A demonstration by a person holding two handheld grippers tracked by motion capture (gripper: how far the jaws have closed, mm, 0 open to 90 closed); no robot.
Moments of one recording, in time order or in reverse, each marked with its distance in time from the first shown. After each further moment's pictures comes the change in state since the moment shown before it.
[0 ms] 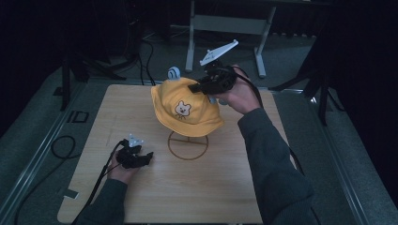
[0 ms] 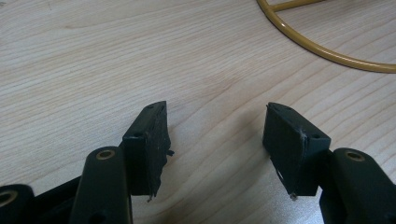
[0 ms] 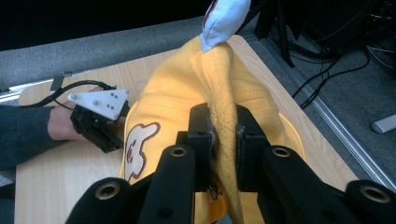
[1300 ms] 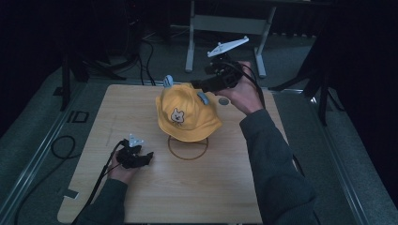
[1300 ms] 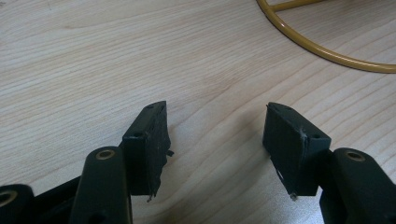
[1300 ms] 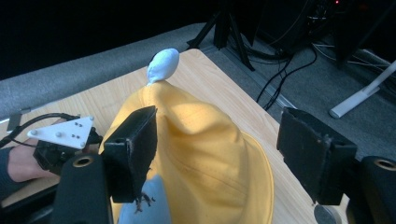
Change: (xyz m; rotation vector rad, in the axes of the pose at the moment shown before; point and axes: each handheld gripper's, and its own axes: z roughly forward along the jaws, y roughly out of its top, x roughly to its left) left arm 0.000 0.000 0.000 0.000 0.001 0.002; right arm -0.005 -0.002 -0.019 -0.069 -0.165 0.125
